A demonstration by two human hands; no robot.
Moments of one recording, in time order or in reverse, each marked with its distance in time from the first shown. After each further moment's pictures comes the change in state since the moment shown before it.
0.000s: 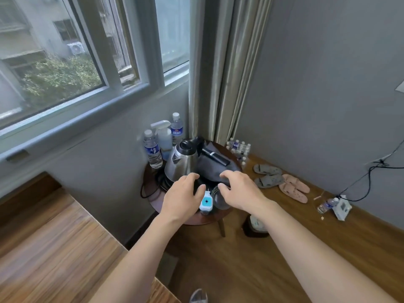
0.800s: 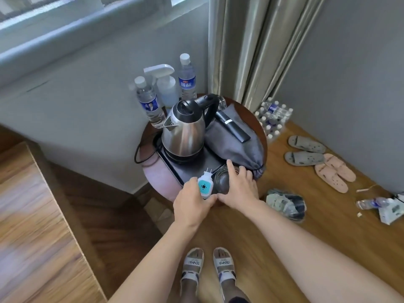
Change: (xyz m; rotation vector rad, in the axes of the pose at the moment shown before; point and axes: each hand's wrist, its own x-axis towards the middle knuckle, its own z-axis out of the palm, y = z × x) left_hand 0.029 -0.024 0.181 0.045 -0.026 -0.537; right_hand 0.125 0.136 0.162 -0.199 -0.277 0.021
